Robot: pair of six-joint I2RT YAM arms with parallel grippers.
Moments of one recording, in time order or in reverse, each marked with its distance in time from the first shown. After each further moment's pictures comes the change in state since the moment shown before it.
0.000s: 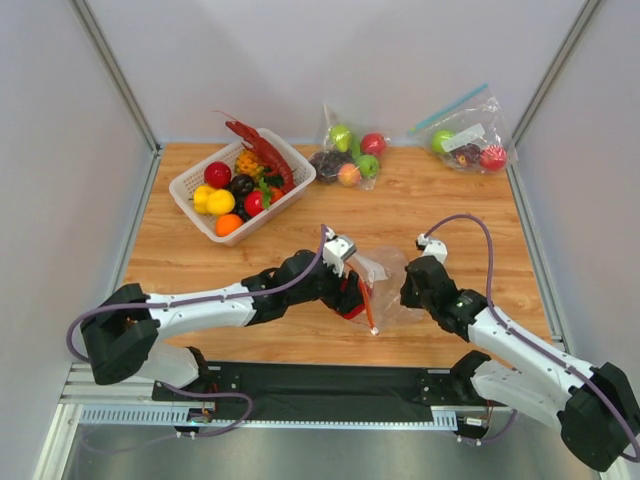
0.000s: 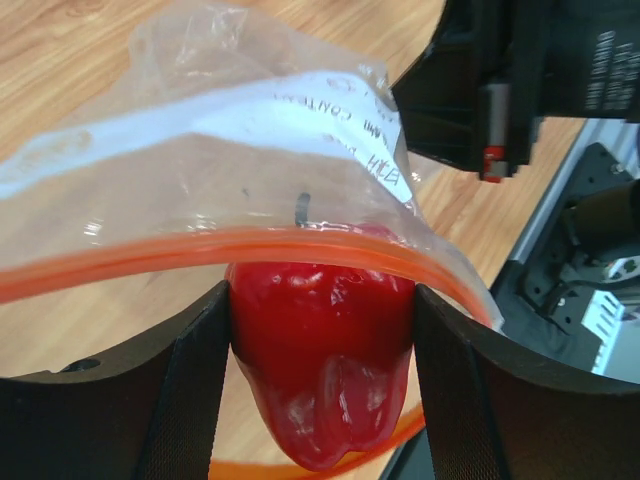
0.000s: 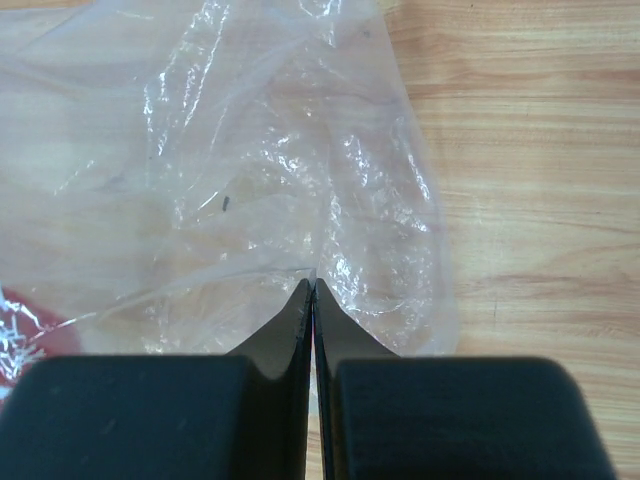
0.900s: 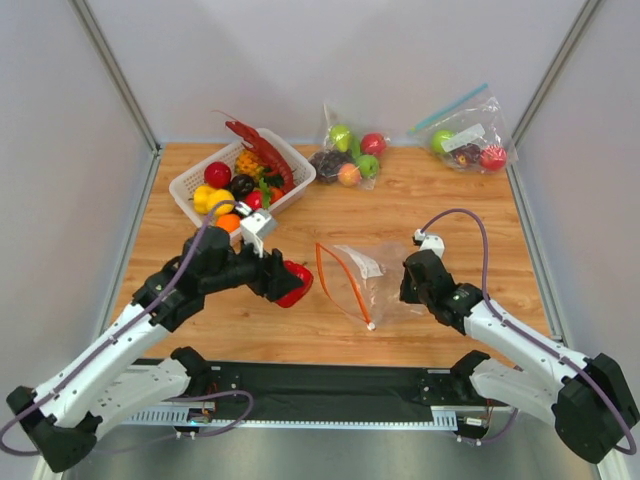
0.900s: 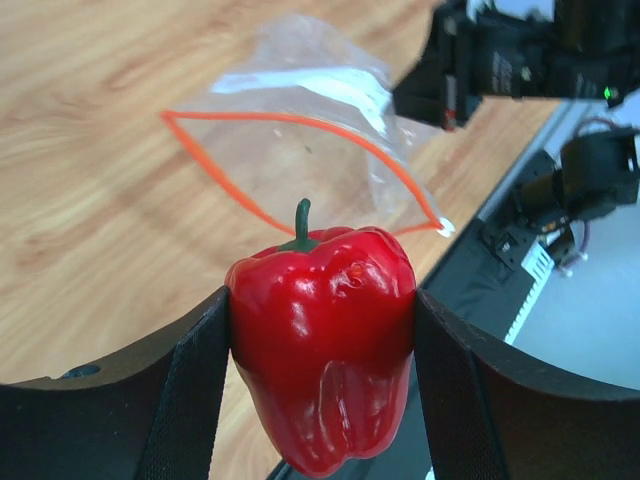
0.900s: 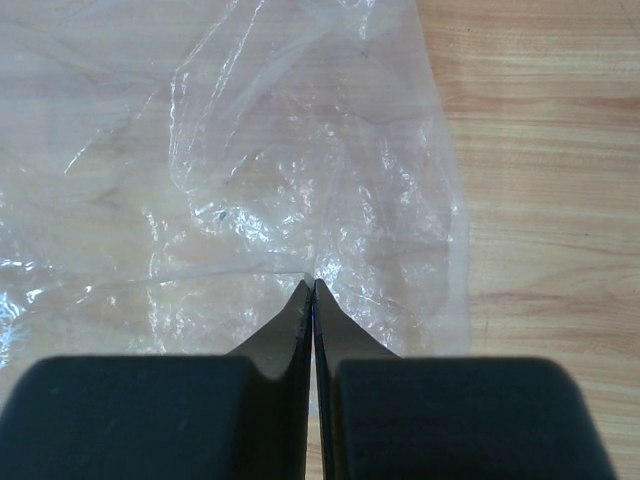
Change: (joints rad) left arm 0.294 -0.587 0.109 -0.679 0.239 0.064; right arm -0.025 0.071 0.039 0.012 -0.007 -0.047
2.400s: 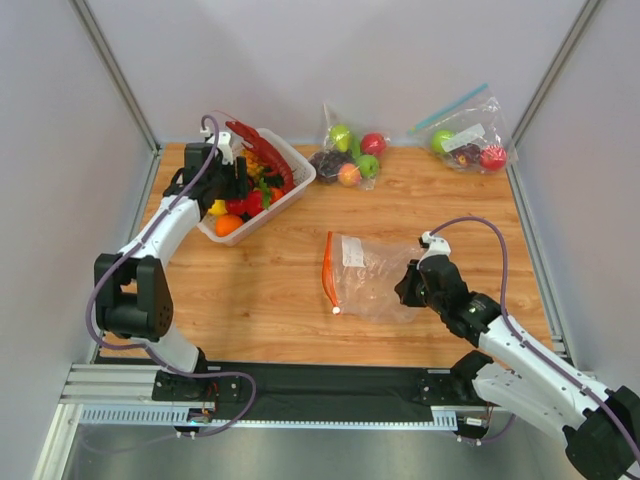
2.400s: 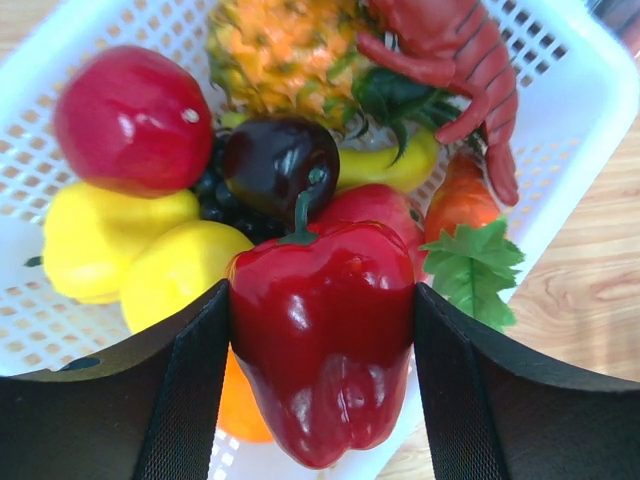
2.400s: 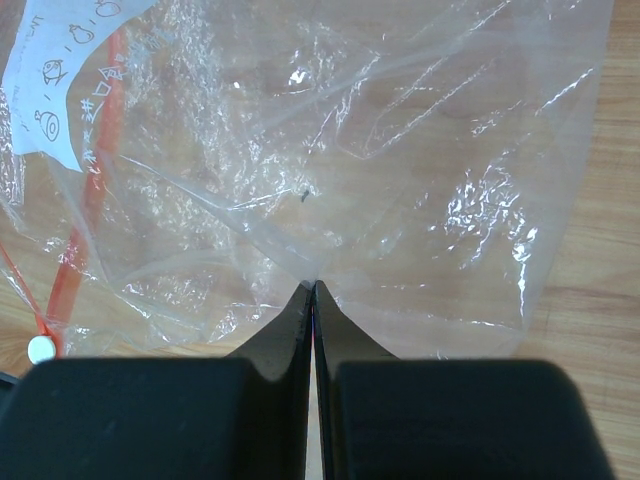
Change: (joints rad) left arm 0.645 0.781 0.403 0.229 -0.195 0.224; right arm -0.001 -0.178 -0.023 -0.022 -0.136 0.031
